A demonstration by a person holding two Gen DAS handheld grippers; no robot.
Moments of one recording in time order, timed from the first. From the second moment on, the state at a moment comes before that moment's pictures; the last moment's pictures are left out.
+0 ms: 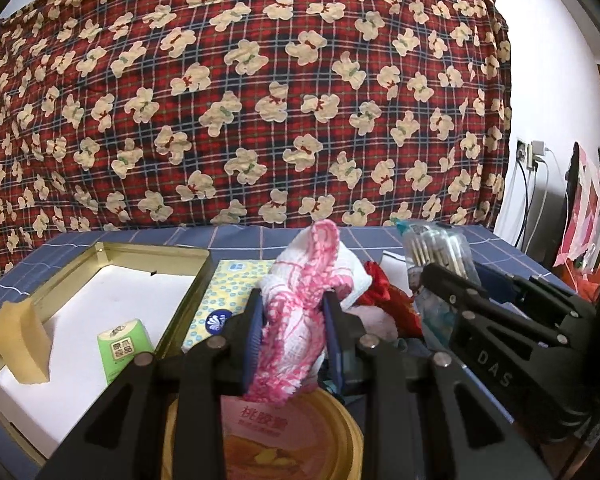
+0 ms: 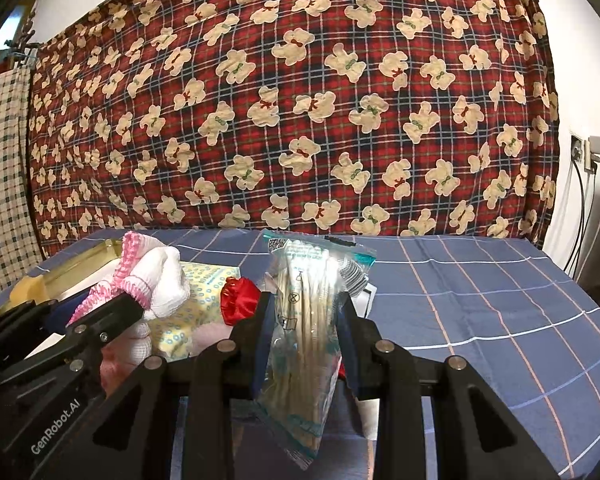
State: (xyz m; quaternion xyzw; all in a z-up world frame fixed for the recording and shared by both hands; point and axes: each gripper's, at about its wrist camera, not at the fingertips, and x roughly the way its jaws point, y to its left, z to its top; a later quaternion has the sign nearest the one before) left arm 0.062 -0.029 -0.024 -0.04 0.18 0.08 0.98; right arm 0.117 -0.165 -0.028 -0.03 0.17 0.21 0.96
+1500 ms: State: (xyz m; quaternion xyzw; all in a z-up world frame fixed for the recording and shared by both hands) left arm 0.037 0.021 -0.023 -0.06 0.16 0.11 0.98; right arm 0.102 -0.113 -0.026 -0.04 0.15 0.24 0.96
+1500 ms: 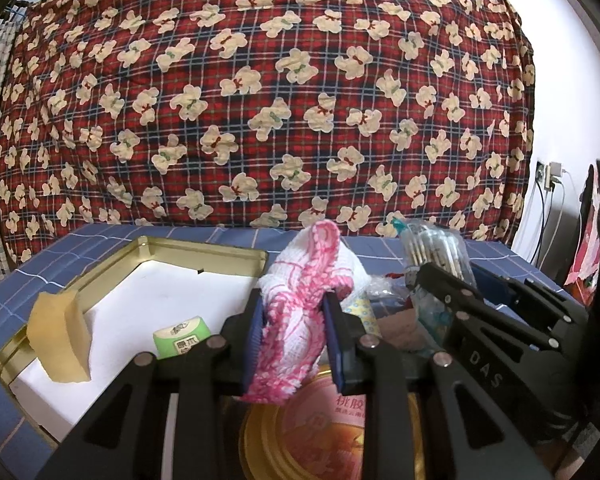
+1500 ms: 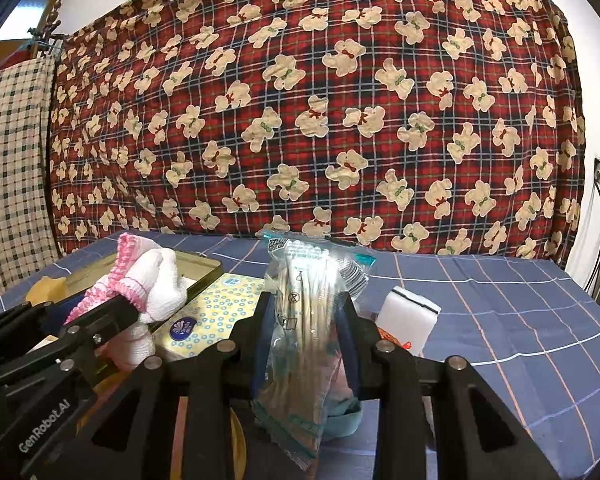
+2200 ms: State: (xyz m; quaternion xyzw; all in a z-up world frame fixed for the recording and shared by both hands) left arm 0.038 0.033 -0.023 -0.08 0.18 0.10 0.98; right arm 0.108 -0.088 -0.030 -0.06 0.17 0.28 0.94
